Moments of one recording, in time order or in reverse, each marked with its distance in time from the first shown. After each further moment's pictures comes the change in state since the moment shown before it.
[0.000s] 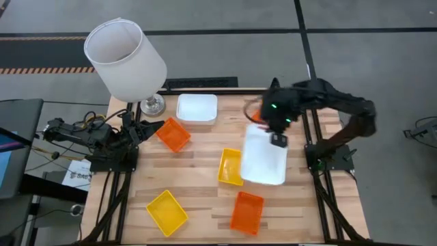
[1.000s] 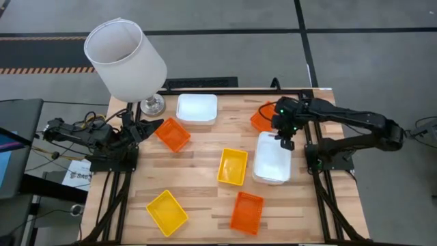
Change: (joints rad) left arm 0.000 0.000 0.000 -0.020 -0.065 -0.007; right arm -0.333 -0.344 -0.917 0.554 -0.202 -0.310
